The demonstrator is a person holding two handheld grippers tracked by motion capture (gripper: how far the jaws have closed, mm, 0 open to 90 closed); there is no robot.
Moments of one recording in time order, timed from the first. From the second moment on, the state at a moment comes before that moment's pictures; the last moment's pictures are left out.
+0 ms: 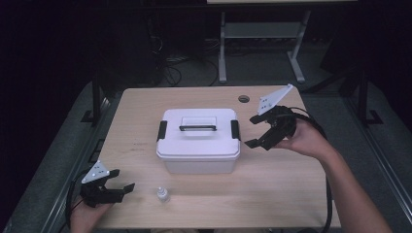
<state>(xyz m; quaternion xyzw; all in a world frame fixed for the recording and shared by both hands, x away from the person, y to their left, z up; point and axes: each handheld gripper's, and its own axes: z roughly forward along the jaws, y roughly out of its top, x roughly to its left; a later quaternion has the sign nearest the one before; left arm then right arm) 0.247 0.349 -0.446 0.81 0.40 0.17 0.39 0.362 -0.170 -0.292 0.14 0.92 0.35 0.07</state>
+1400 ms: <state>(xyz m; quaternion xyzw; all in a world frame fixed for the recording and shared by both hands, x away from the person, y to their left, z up) 0.246 0.355 -0.446 0.81 0.41 0.17 0.39 0.392 -0.073 -0.275 0.07 0.94 0.34 0.05</state>
